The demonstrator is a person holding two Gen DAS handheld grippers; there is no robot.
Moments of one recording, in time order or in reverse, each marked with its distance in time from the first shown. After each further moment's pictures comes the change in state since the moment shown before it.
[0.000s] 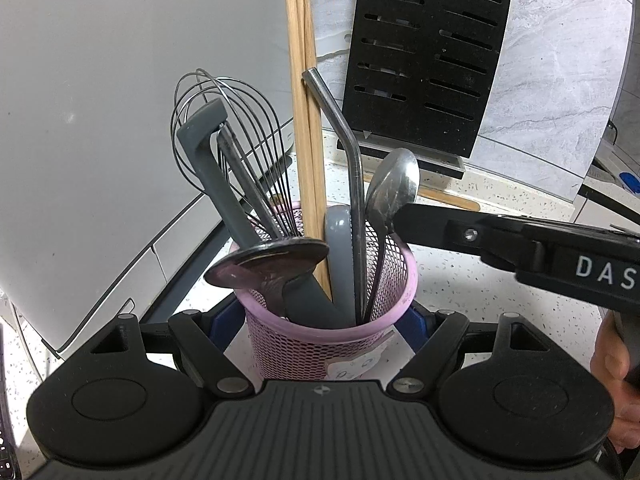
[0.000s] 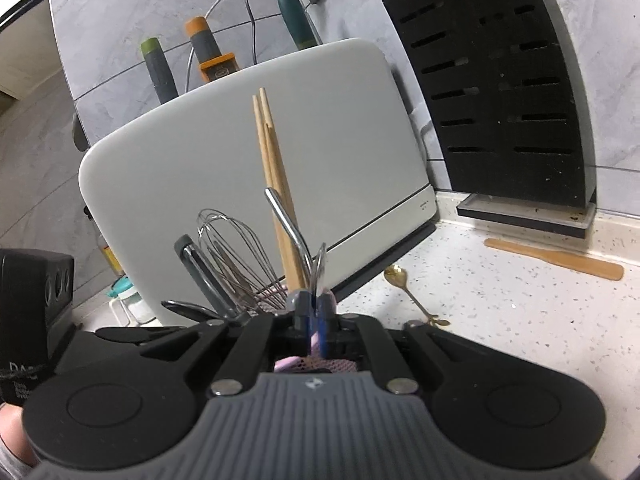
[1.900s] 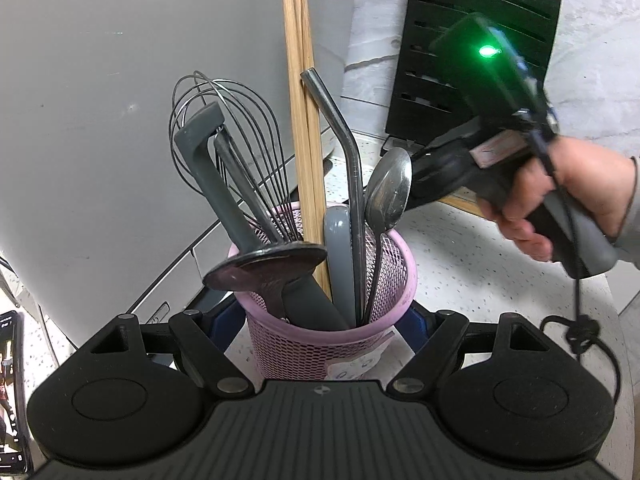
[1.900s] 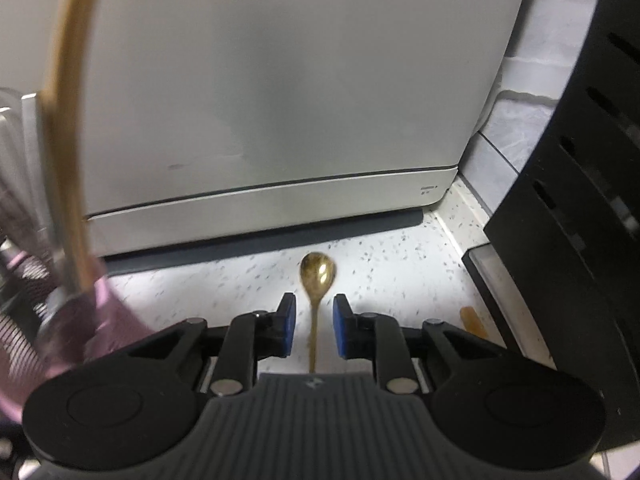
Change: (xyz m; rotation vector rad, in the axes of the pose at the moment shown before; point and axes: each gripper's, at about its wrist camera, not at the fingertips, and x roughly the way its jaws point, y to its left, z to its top) left arm 0.002 0.010 0.007 -0.071 0.007 0.093; right arm 0.183 -0.029 0.062 -0.513 0.529 -0.126
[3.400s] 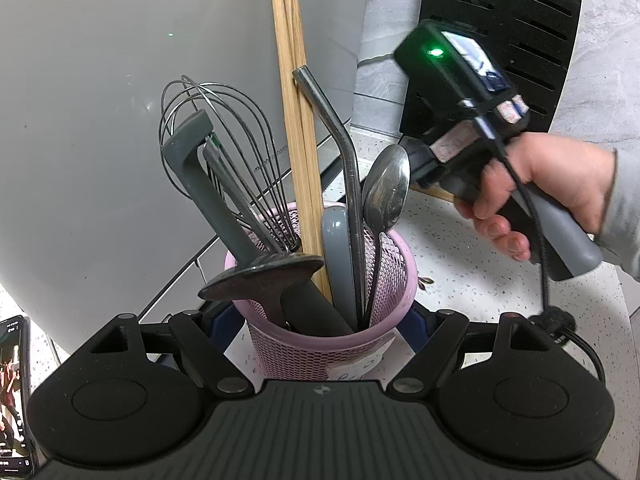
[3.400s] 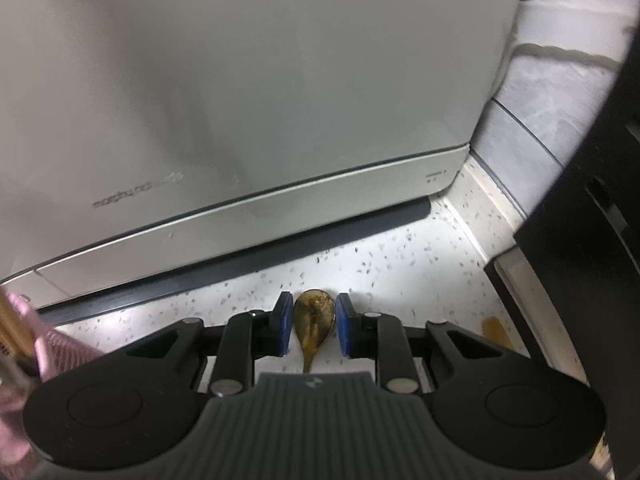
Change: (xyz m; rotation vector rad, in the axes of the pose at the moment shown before) left arm -0.001 -0.011 0.006 -0.009 0.029 0.042; right arm 0.041 -0.014 0.018 0.109 0.082 0.020
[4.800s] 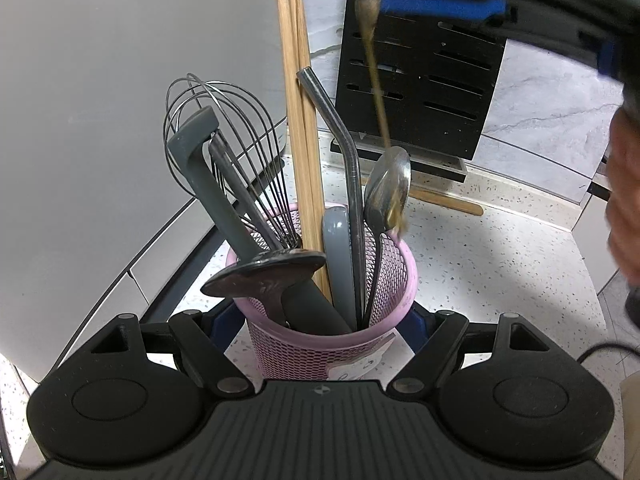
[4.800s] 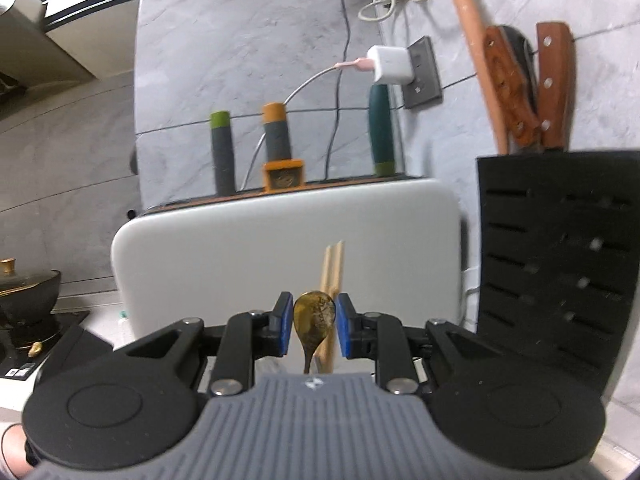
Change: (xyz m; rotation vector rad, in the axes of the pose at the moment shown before) left arm -0.009 -0.002 -0.007 0.088 -0.006 -0.116; right arm -0.206 0.040 -0.103 0.047 -0.799 0.163
